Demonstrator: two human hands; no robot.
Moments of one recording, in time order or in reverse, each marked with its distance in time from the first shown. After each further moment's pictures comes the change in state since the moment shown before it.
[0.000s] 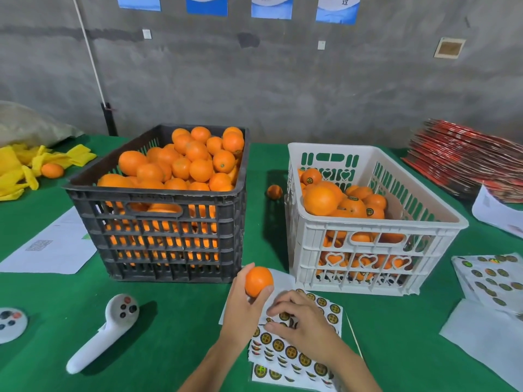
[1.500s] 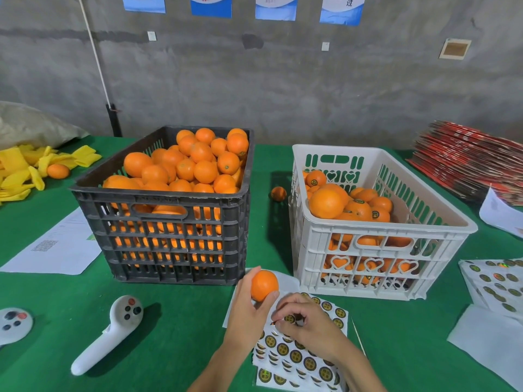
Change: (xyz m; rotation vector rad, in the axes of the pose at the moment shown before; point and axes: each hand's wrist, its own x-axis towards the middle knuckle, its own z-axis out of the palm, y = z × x) left_hand -0.003 0.002 0.000 0.063 -0.029 0.011; right_hand 0.007 -0.006 -0.010 0.229 -0.077 0.142
